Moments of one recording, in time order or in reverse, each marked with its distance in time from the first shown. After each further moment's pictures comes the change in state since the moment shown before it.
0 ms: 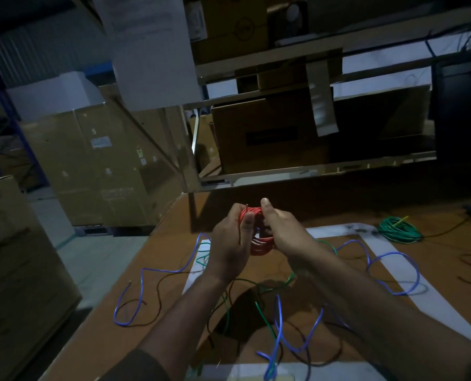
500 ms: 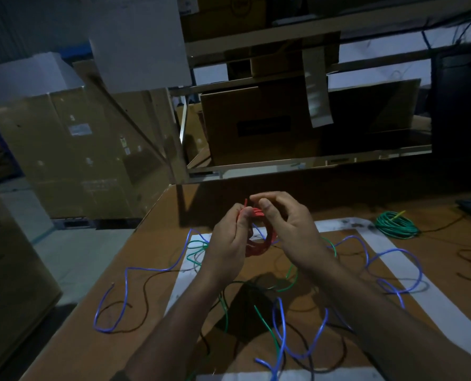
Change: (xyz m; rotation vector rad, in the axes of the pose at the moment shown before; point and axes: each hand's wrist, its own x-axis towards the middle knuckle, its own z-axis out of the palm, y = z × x) left_hand -0.004 -0.004 0.004 -0.248 -0.134 -0.167; right_hand 0.013 0.031 -0.015 -0.240 0.142 -0.415
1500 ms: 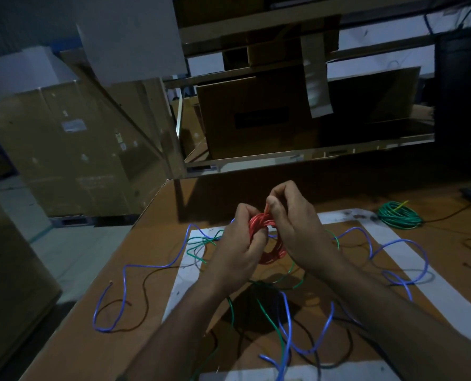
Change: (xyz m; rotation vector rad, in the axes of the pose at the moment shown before) left_hand -0.017 0.010 -0.001 0.153 -0.191 -0.020; right_hand -0.005 0.006 -0.001 -0.260 0.031 -0.113
